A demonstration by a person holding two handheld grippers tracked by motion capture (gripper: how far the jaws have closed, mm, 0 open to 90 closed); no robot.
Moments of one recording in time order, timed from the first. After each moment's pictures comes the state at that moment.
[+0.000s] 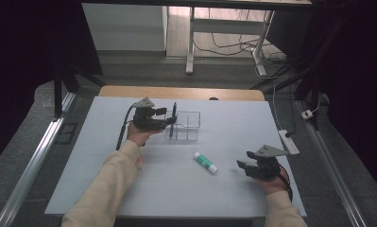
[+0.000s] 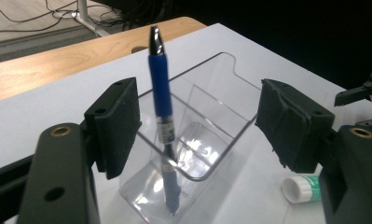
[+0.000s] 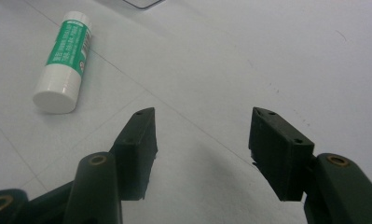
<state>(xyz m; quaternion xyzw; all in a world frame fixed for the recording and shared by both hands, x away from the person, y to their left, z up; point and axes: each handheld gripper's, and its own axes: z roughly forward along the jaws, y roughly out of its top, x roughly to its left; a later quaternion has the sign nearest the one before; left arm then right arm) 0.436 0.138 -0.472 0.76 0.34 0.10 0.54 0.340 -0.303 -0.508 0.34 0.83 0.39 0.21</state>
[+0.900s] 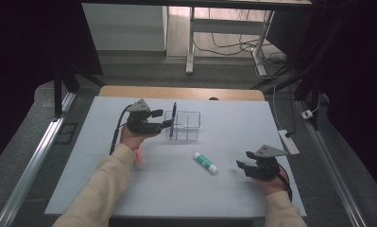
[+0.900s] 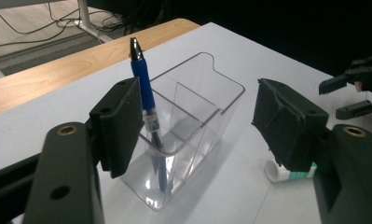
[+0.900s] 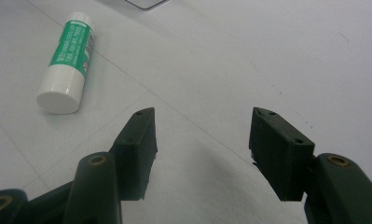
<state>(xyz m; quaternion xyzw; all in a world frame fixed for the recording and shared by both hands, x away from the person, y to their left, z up) 0.405 0.148 -0.455 0.77 0.32 0.12 0.53 0.340 -0.301 -0.508 0.34 0.83 0.39 0.20</state>
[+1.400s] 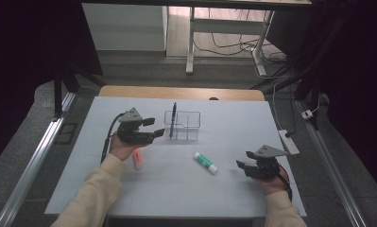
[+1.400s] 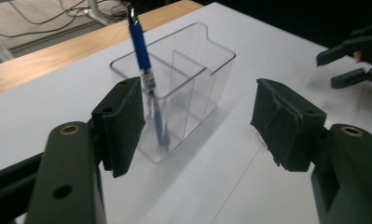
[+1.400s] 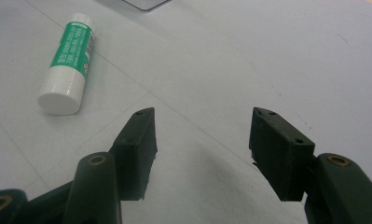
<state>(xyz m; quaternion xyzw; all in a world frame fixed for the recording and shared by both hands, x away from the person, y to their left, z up) 0.368 0.167 -0.458 0.79 0.34 0.14 0.50 0.339 -0.301 -0.507 0.34 0.83 0.39 0.21</state>
